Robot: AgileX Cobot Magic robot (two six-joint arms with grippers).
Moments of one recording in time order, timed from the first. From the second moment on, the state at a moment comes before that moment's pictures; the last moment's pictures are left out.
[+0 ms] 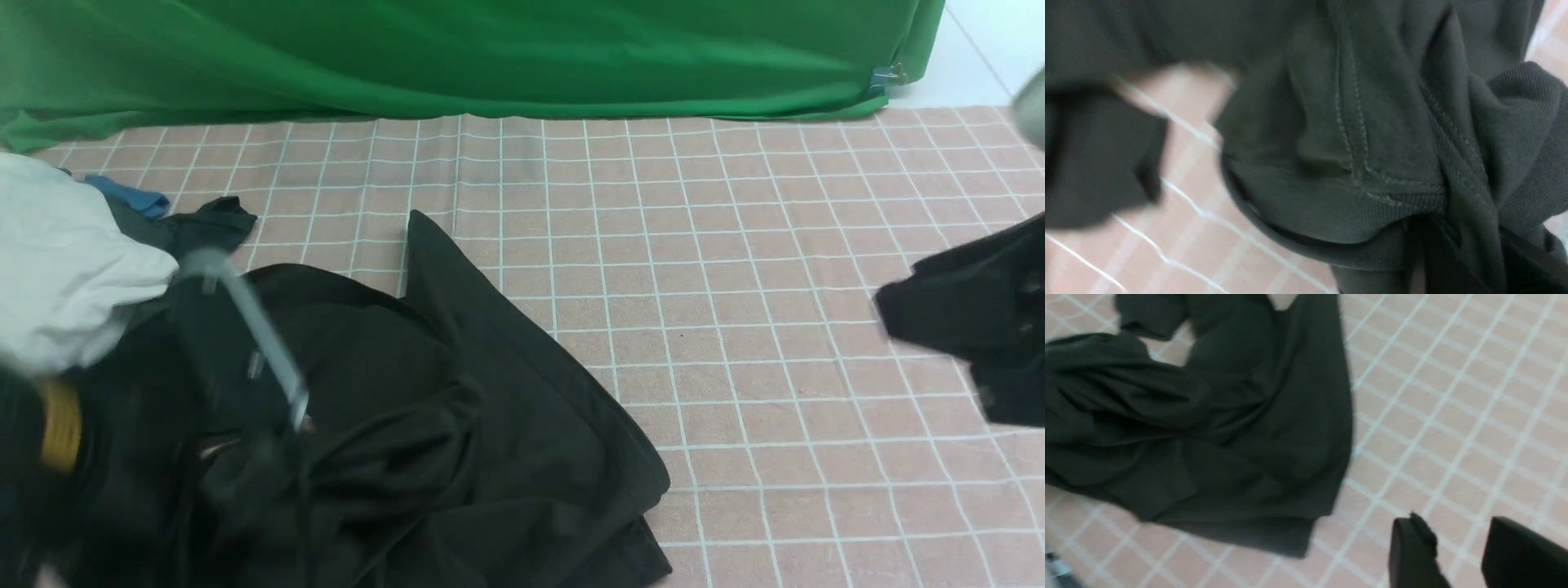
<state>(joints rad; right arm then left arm) 0.58 0.98 -1.03 0.10 0.94 0.01 -0.52 0.97 -0.79 0.02 1.19 0.44</state>
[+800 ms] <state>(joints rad) 0.72 1.76 -1.29 0.14 0.68 0.00 -0.52 0.55 -0.70 -0.07 1.21 0.36</state>
